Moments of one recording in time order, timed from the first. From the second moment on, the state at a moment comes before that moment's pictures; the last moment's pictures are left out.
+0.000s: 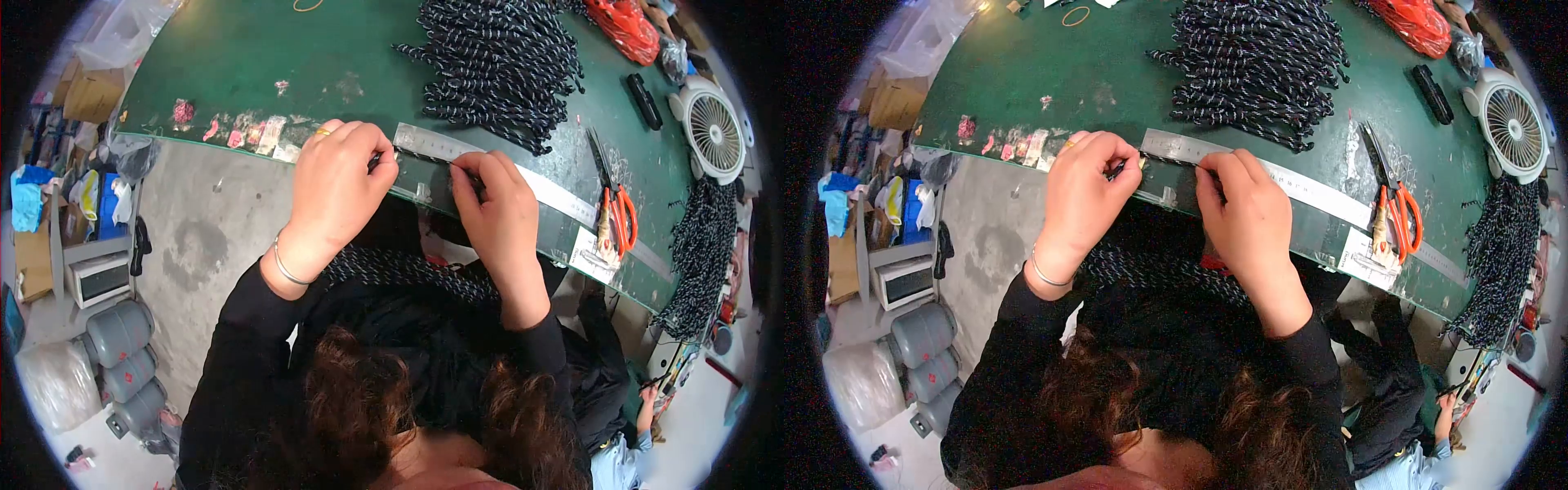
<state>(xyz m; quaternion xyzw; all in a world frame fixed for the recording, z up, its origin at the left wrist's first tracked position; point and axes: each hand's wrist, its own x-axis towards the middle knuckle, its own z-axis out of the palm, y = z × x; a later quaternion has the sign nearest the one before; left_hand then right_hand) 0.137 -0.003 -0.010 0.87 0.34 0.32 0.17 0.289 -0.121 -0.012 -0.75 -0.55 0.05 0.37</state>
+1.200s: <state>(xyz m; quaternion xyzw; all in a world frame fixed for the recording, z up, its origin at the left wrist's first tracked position) 0.162 -0.062 -0.003 0.21 0.03 0.27 0.94 0.275 -0.199 -0.016 -0.53 -0.22 0.49 0.65</state>
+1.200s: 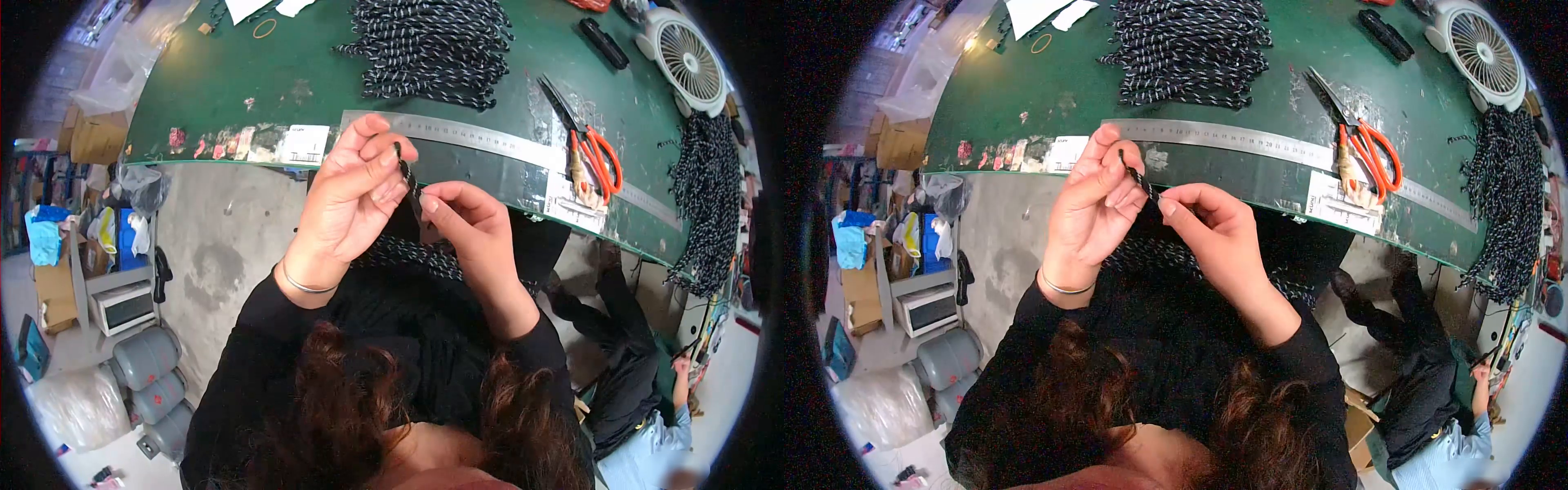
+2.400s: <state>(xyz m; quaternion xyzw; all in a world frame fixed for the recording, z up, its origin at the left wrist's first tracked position) 0.141 -0.073 0.016 0.81 0.21 0.21 0.50 0.327 -0.205 0.052 -0.65 -0.41 0.43 0.47</state>
